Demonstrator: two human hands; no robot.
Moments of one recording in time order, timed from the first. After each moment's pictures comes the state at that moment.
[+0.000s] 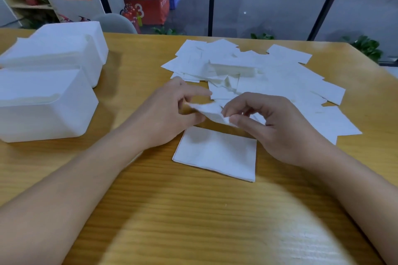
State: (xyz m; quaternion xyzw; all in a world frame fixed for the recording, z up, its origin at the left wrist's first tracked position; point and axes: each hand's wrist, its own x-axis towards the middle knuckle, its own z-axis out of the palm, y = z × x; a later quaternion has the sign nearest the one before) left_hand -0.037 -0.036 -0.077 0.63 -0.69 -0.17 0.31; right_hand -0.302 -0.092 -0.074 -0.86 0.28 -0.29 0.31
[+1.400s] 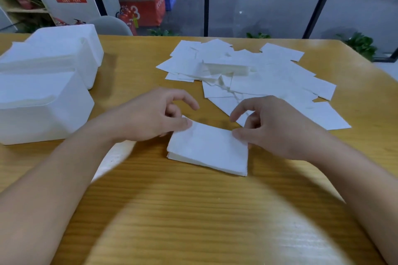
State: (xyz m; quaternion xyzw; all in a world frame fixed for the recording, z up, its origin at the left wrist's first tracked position) left_hand -0.022 -0.026 -0.056 0.59 -0.68 -0.37 0.23; right_hand -0.316 -0.083 -0.056 -0.83 0.44 -0.13 0.33
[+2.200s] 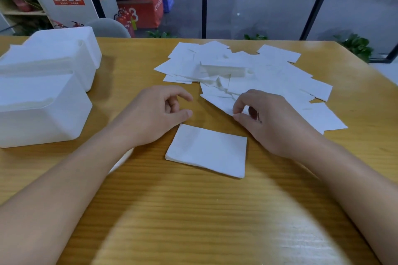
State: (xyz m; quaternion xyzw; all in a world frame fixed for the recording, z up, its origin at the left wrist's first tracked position) left_hand -0.029 -0.036 -0.077 0.63 -0.68 -0.19 0.32; right_hand -0.316 -0.099 -0.073 -0.87 0.40 -0.22 0.19
